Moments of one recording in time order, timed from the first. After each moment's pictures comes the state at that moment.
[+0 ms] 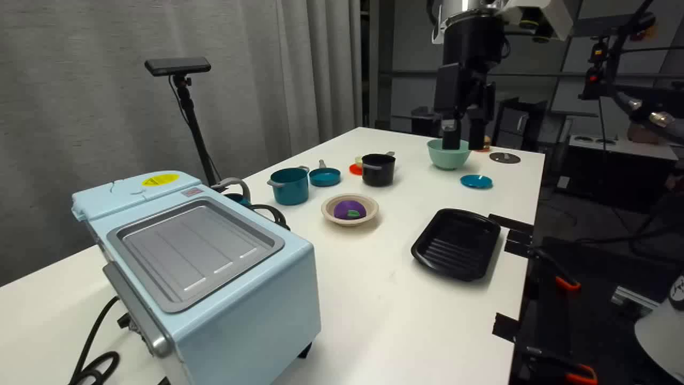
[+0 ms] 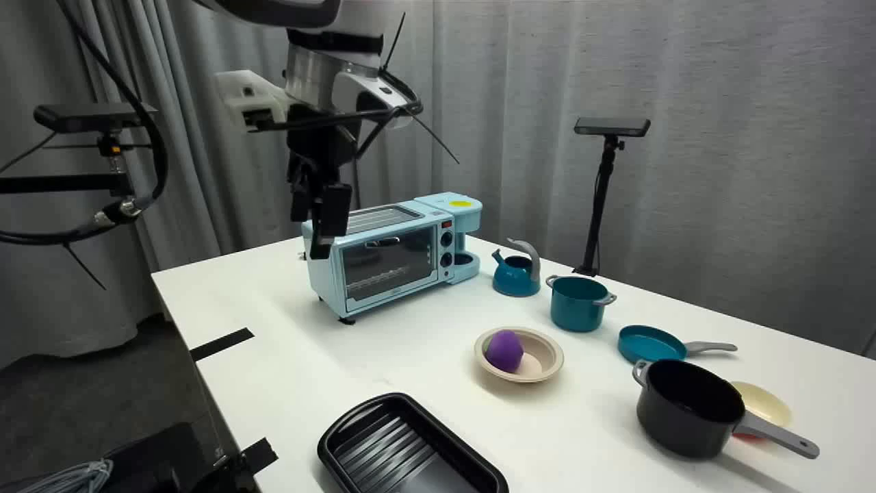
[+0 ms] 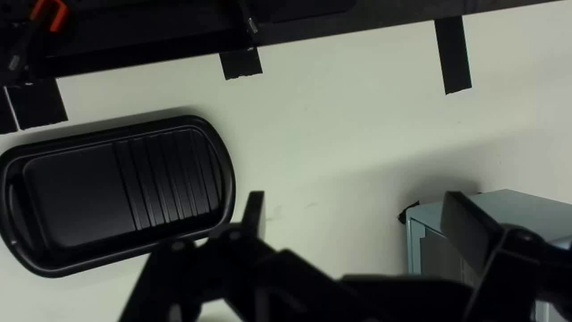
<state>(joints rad) 0.06 -0.48 -0.02 -2.48 0.29 1.87 0.12</state>
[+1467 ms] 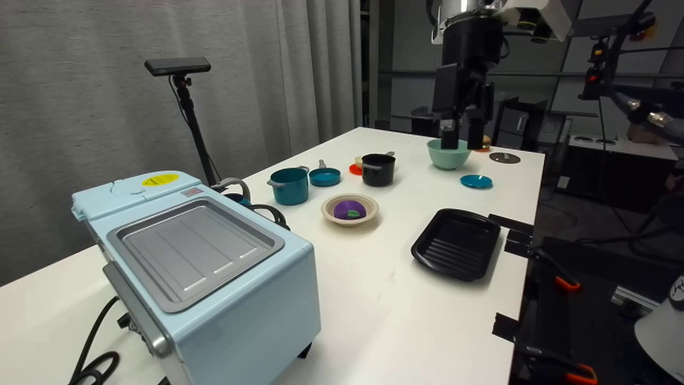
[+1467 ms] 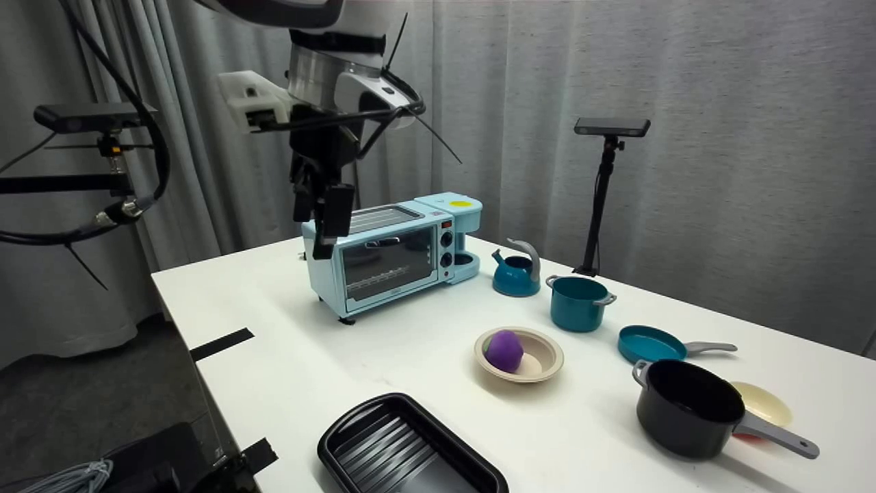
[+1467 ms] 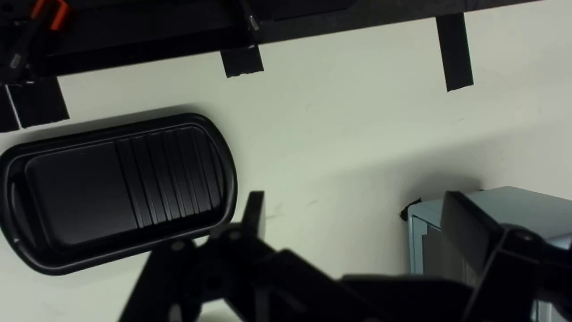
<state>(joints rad) 0.05 -0.48 -0.02 -2.47 0.29 1.87 0.12</state>
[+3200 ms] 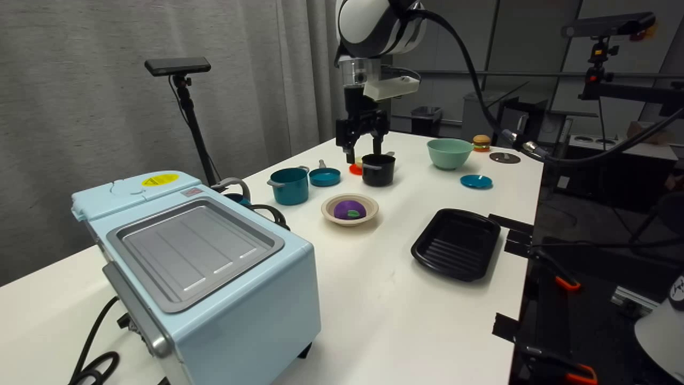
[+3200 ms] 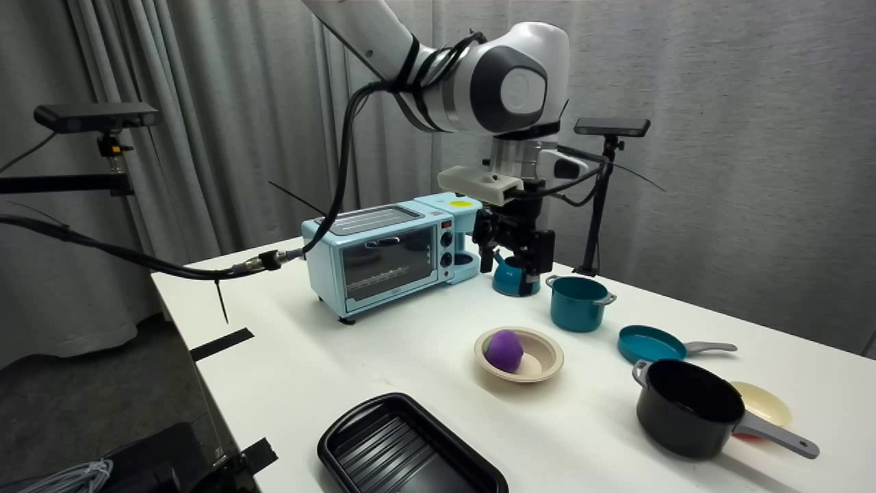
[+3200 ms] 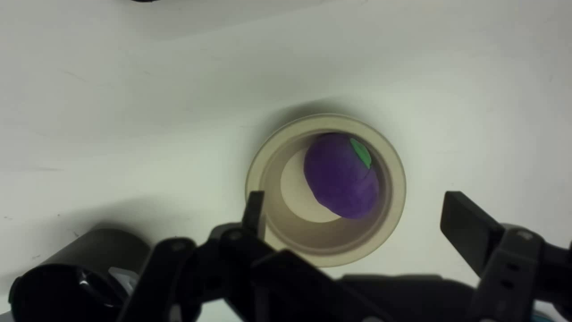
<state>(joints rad) -0.04 0.30 -0.07 -1.84 0.03 2.08 0.12</state>
